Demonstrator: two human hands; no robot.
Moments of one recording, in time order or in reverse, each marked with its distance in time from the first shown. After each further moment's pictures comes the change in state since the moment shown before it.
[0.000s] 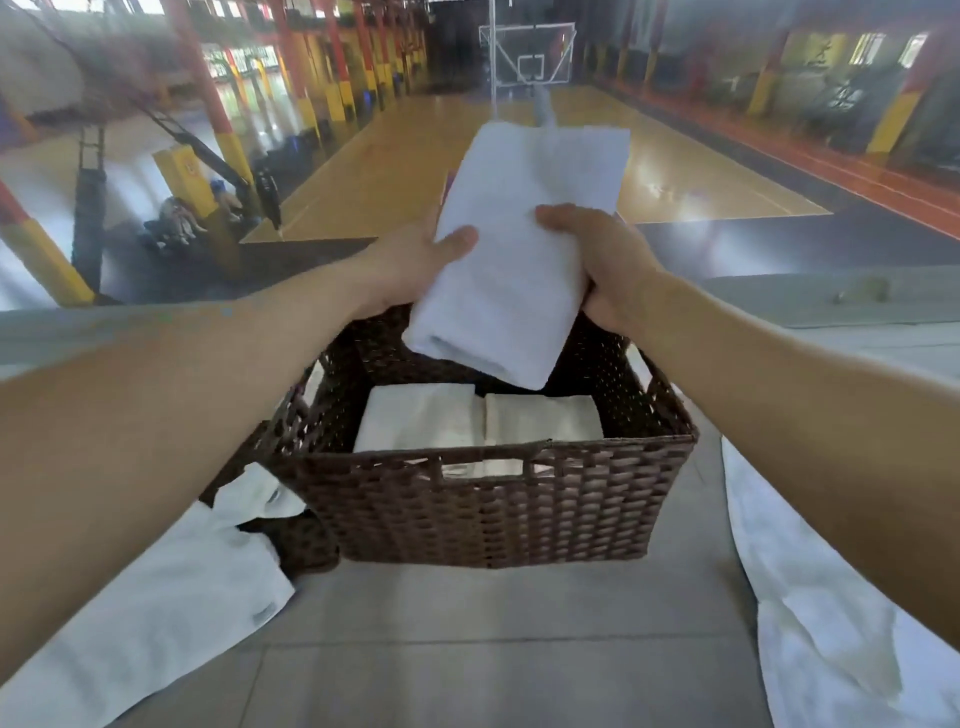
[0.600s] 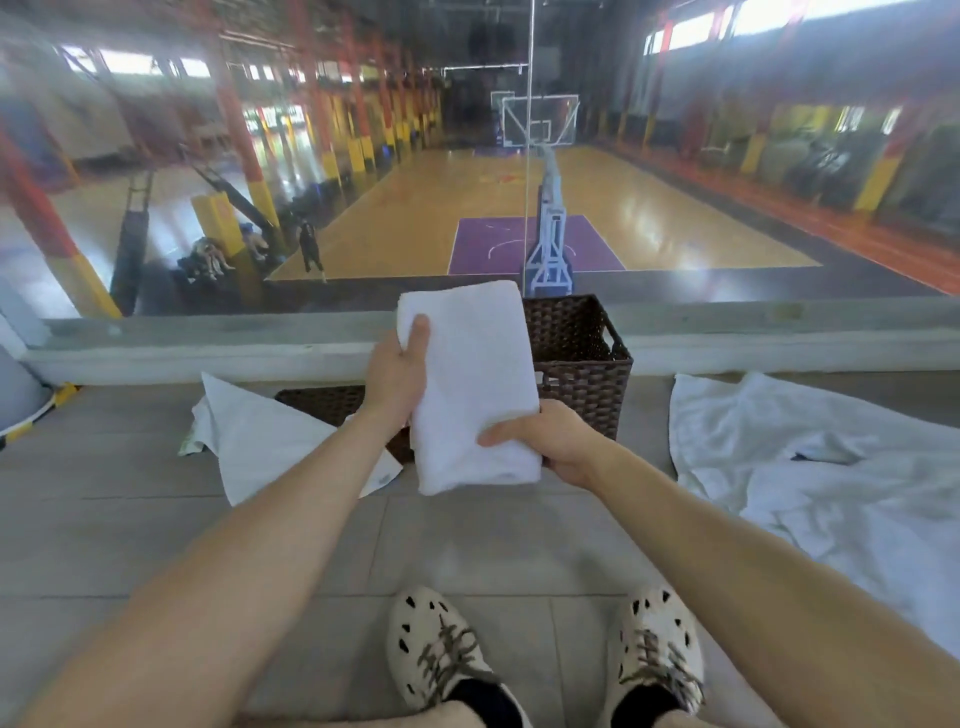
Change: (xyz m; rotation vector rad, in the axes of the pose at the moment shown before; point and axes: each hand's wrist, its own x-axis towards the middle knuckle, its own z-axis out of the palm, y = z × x) left_hand -0.353 0.028 -0.011 -0.266 0.467 -0.163; right_hand -0.360 0.065 0.044 -0.448 -0.272 0.297
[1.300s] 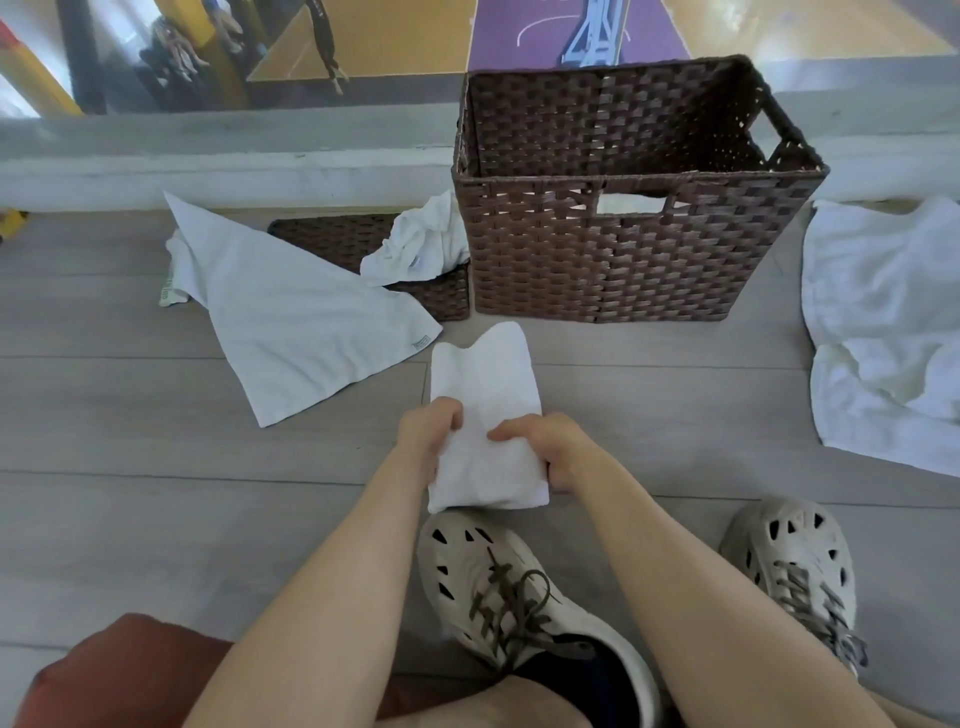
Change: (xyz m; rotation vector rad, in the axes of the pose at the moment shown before) left_hand -0.017 -0.289 0.003 -0.118 -0.117 -0.943; right_hand 0.125 0.214 0.105 0.092 0.093 0.594
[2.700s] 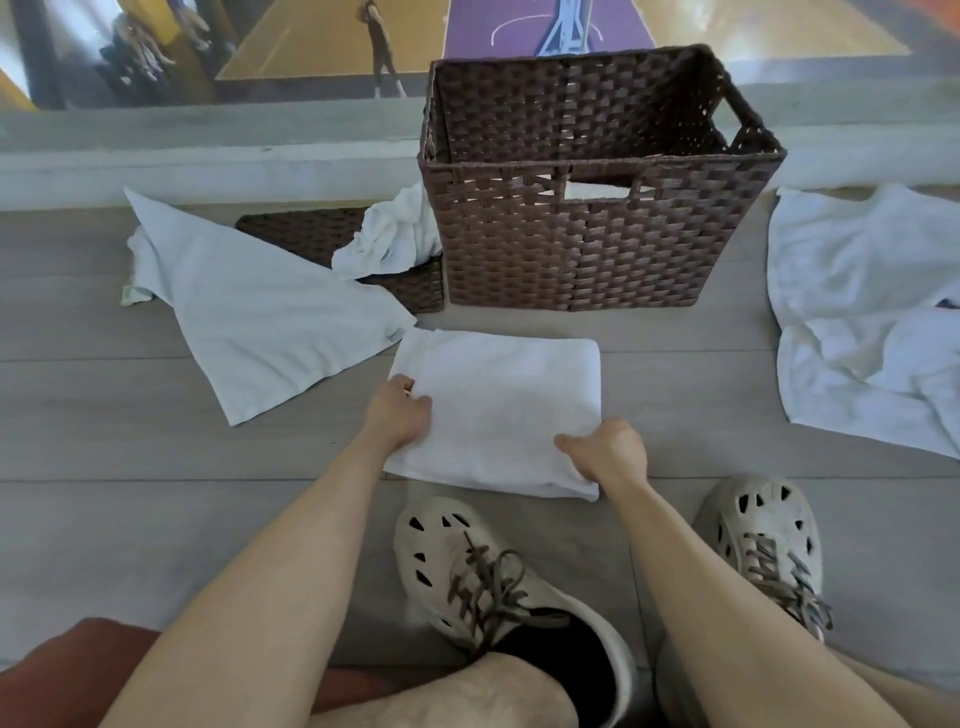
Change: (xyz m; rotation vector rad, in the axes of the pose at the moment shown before) left_hand 0.056 -0.004 -0.011 0.700 0.150 0.374; right_hand -0.009 0.051 -0.073 -0.472 0.570 -0.090
